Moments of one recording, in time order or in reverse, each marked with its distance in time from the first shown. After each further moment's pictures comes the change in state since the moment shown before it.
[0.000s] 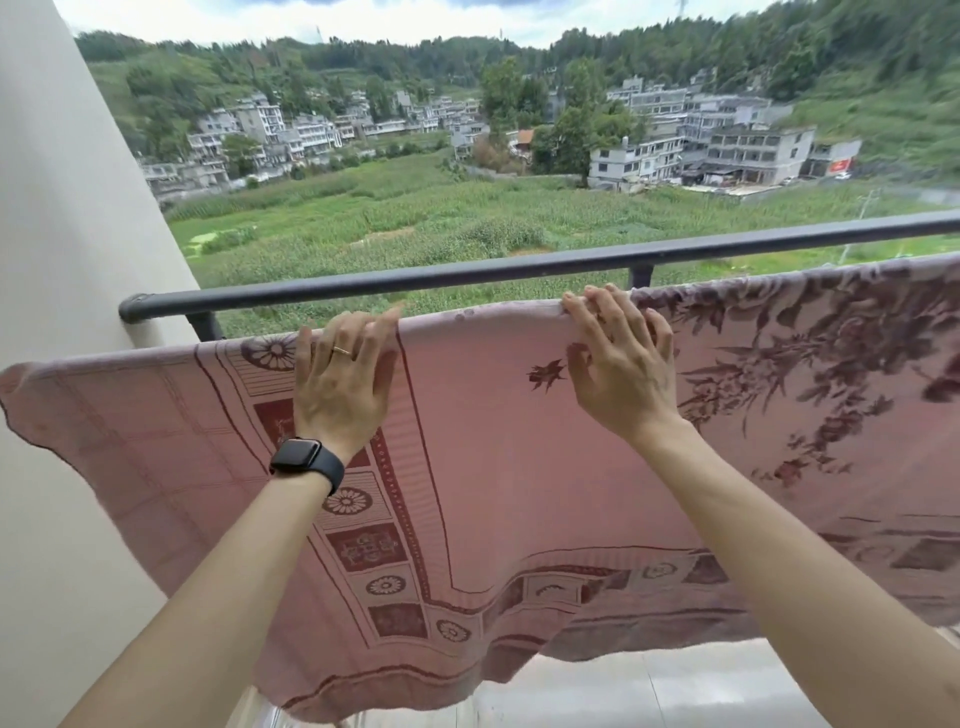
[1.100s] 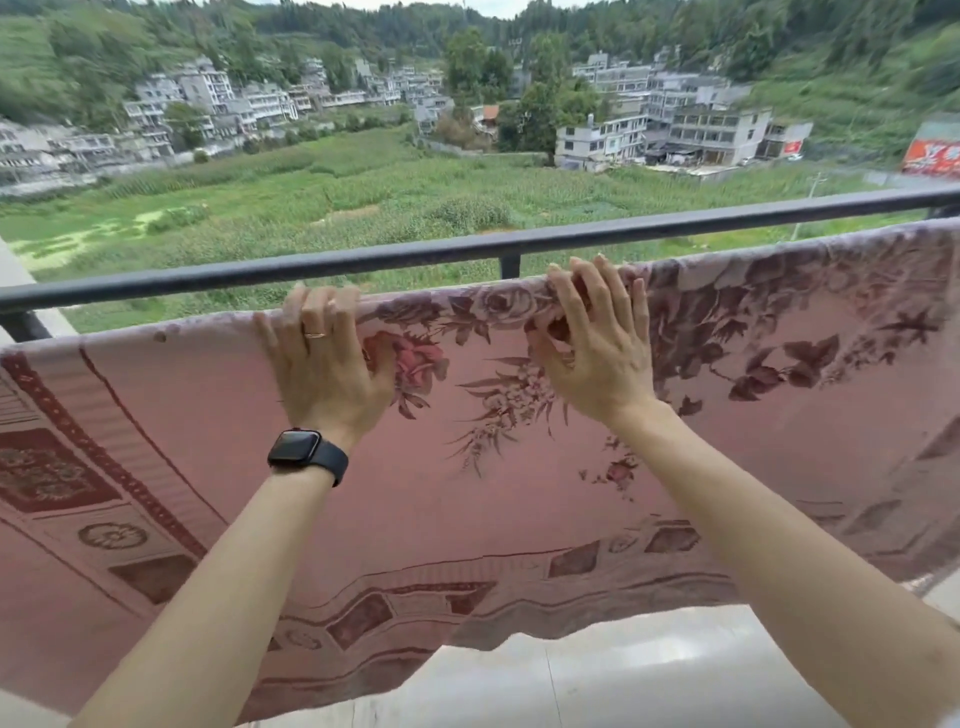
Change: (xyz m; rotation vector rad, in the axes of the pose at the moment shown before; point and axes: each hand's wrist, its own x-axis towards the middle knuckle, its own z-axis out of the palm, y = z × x) left_hand 0.066 0.270 0.061 0.026 0.057 -0.176; right_hand -0.021 0.247 -0.023 0.044 -0.056 0.046
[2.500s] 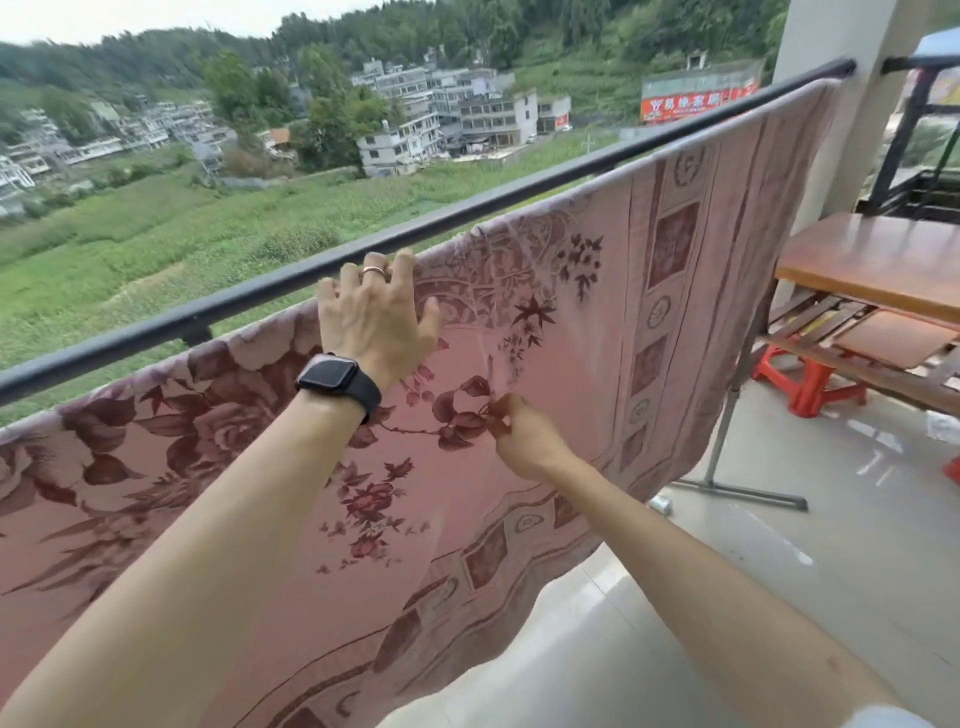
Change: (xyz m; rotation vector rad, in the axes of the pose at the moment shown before) left_hand 0.057 0.471 0.034 -0.137 -0.267 0.499; right_hand -0.140 0.306 -0.059 0.459 -0.511 0.836
